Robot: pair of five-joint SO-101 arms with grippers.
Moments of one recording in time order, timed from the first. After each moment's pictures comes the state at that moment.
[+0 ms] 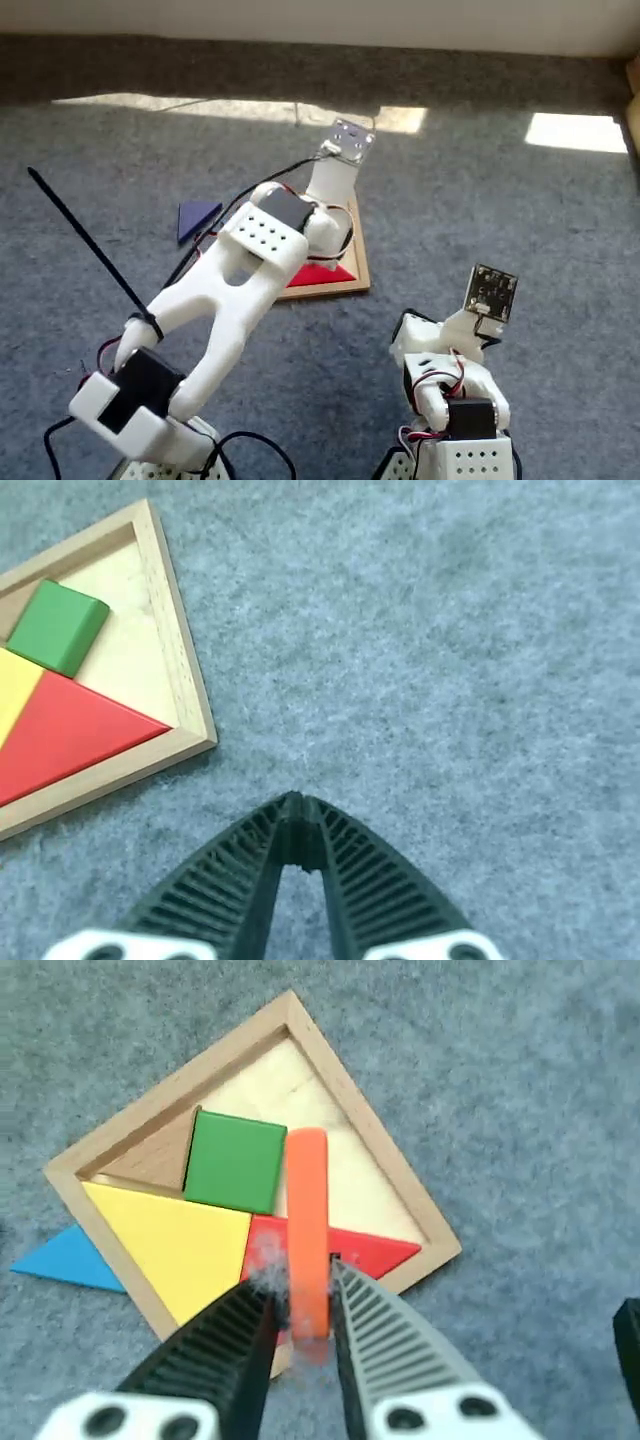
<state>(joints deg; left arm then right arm) 27.0 -0.5 15.2 61.3 10.9 -8.8 -103.4 96.0 61.8 -18.2</state>
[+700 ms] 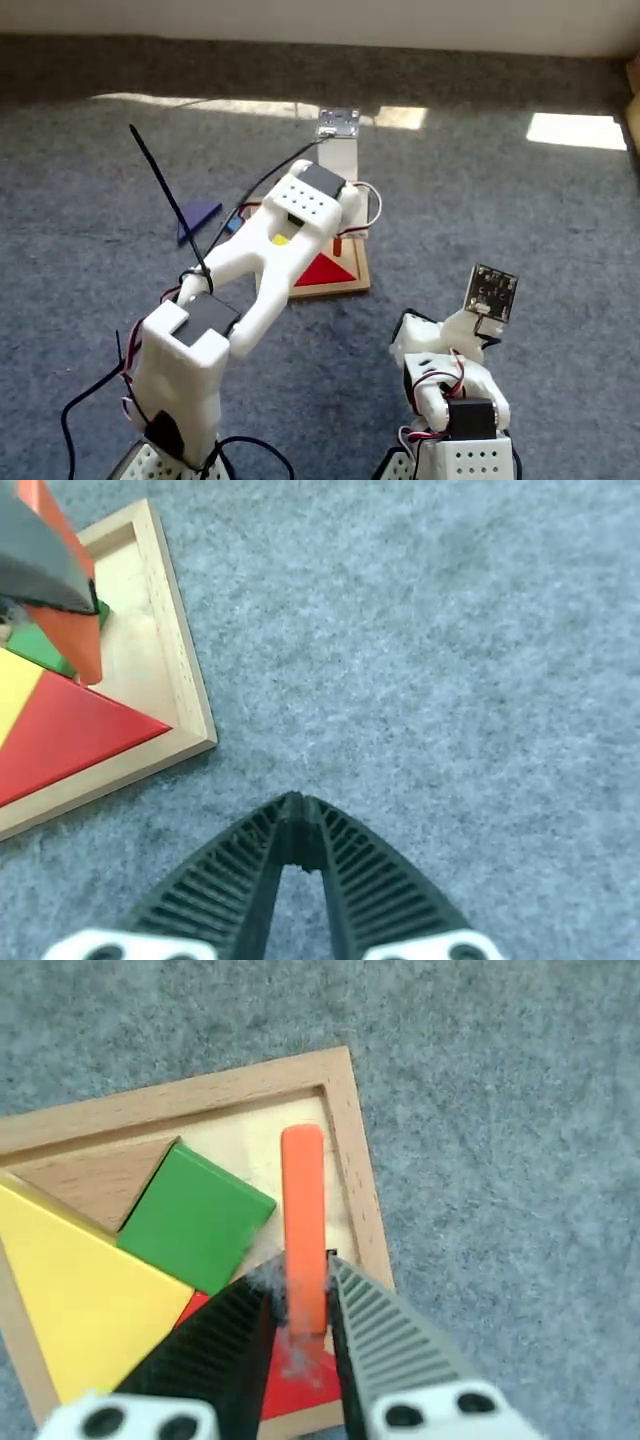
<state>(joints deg) 26.3 25.6 -7.7 61.3 33.1 -8.8 -103.4 96.0 61.8 -18.2</state>
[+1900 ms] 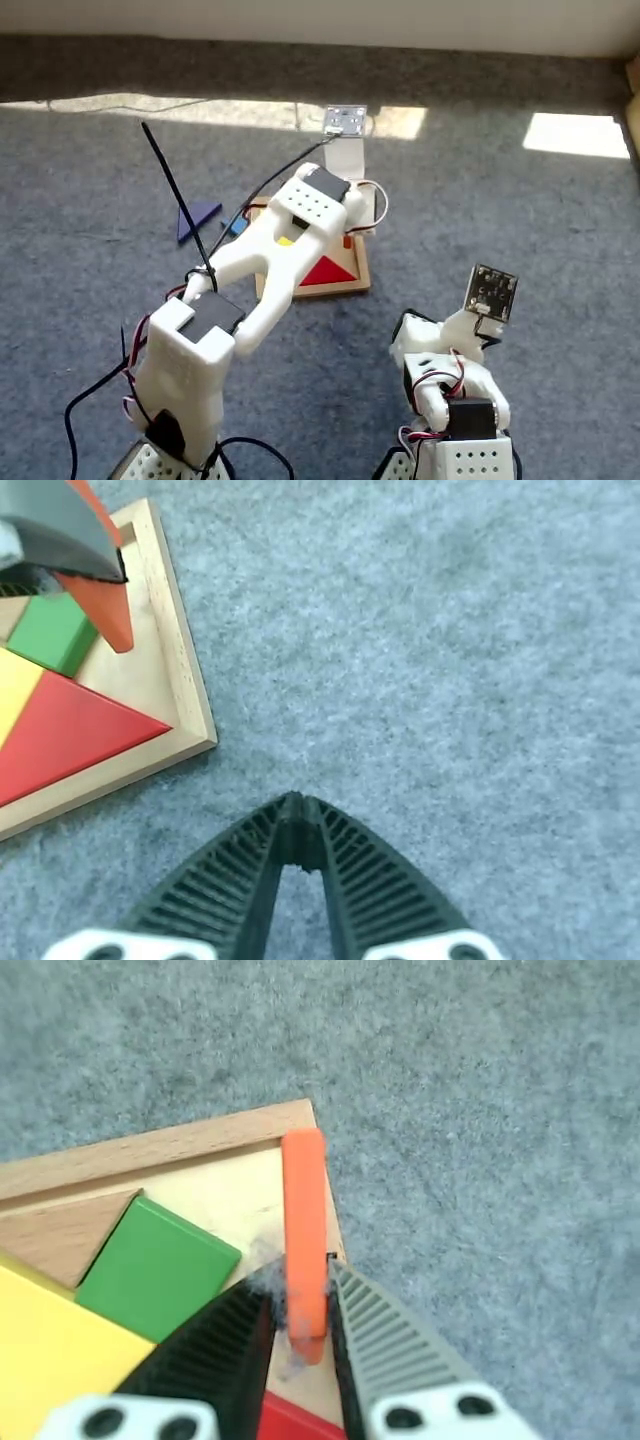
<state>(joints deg) 27.0 27.6 -7.9 54.7 33.2 -8.8 -103.4 96.0 61.8 -18.2</state>
